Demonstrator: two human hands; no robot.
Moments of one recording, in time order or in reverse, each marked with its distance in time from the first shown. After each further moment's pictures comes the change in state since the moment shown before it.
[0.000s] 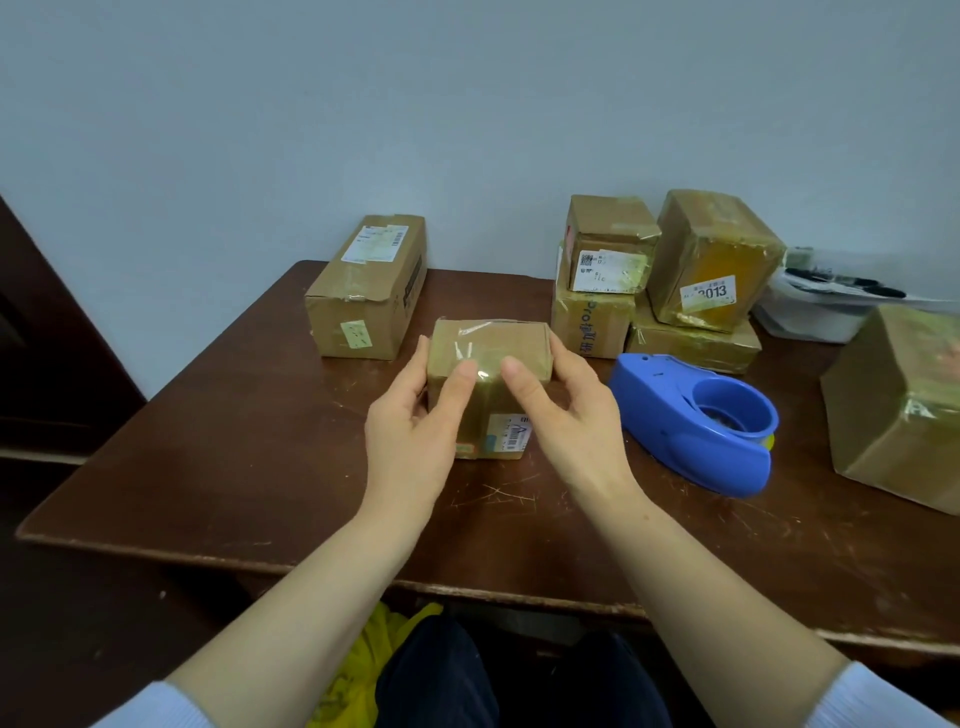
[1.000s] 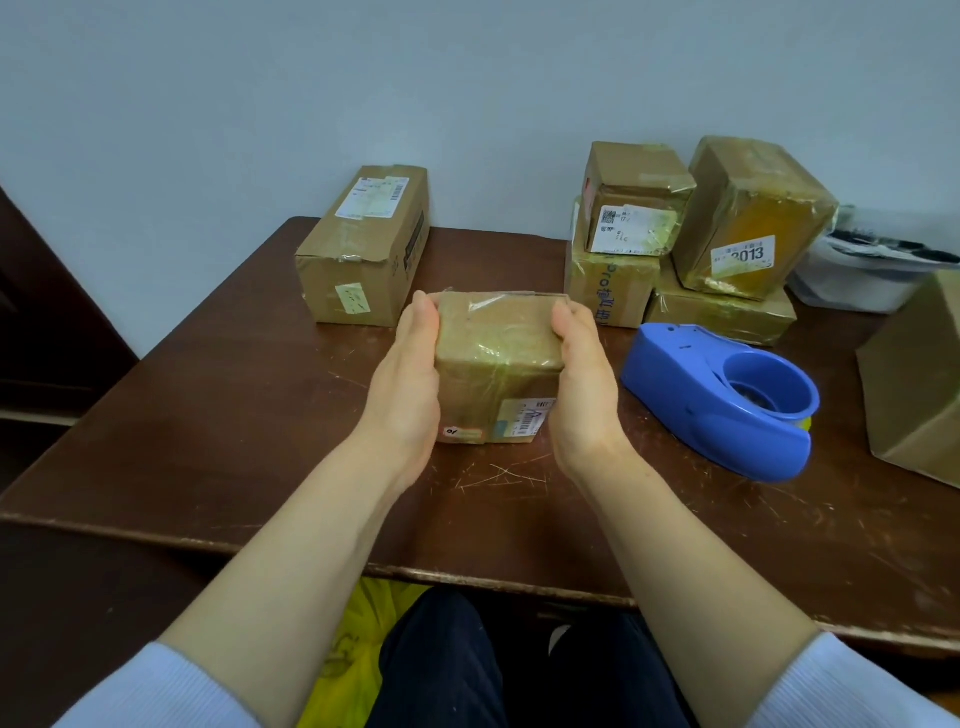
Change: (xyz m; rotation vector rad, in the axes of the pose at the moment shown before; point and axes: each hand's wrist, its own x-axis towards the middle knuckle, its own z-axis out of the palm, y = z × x) left_hand 0.036 -0.010 0.001 -0.236 -0.166 -0.263; right_hand 0.023 0.001 0.019 0.401 0.032 0.314
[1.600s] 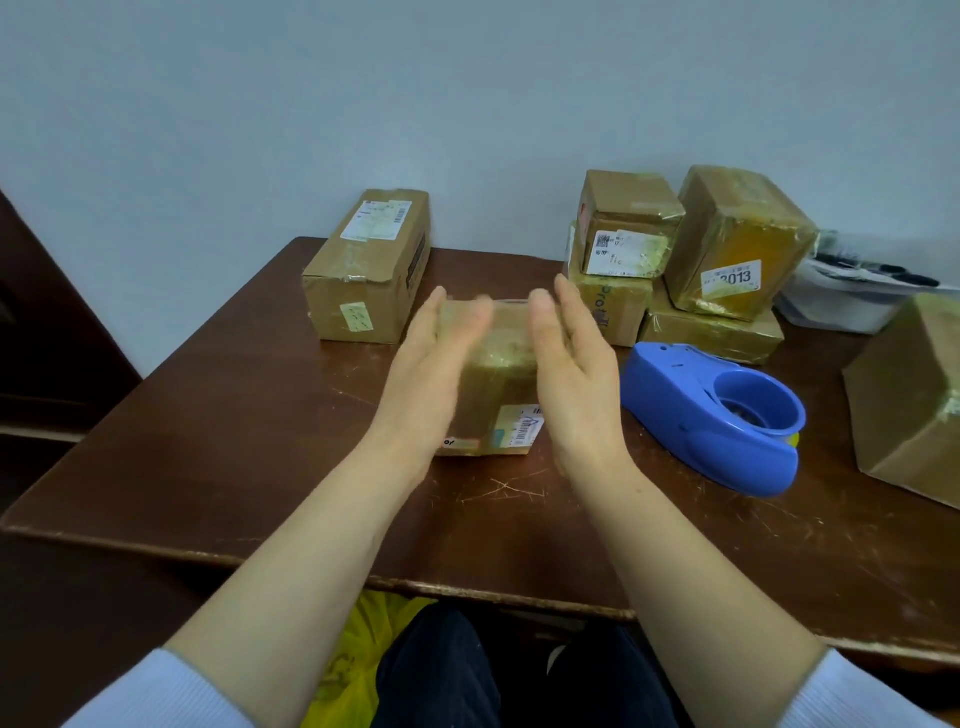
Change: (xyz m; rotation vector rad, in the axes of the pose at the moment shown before) left_hand -0.011 0.021 0.010 0.132 -0.061 0.099; right_hand -0.011 -0.021 0.004 -0.216 0.050 -0.207
